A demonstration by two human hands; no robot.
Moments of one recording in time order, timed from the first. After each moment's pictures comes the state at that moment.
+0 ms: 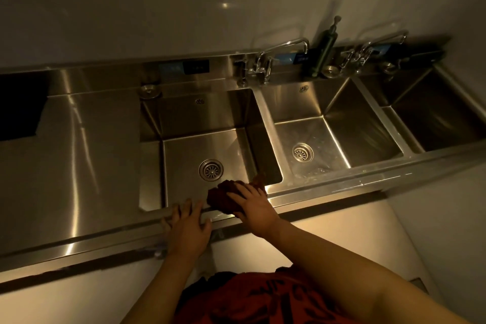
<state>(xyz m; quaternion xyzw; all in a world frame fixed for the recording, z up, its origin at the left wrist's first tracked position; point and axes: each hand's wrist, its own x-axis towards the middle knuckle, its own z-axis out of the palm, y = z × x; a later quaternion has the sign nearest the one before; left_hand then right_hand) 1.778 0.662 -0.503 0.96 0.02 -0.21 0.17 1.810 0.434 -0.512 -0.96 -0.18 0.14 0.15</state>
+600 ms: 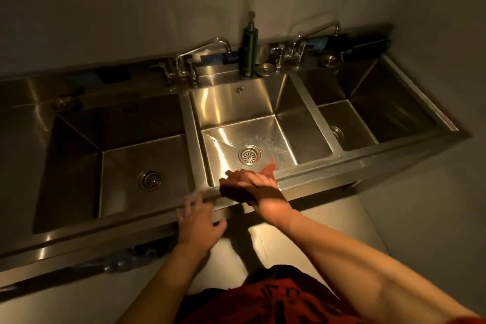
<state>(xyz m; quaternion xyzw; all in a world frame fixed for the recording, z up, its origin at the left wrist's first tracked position) 1.786 0.355 -0.483 0.96 -0.04 -0.24 0.14 1.815 0.114 -0.524 -0.97 -0.15 0.06 0.20</state>
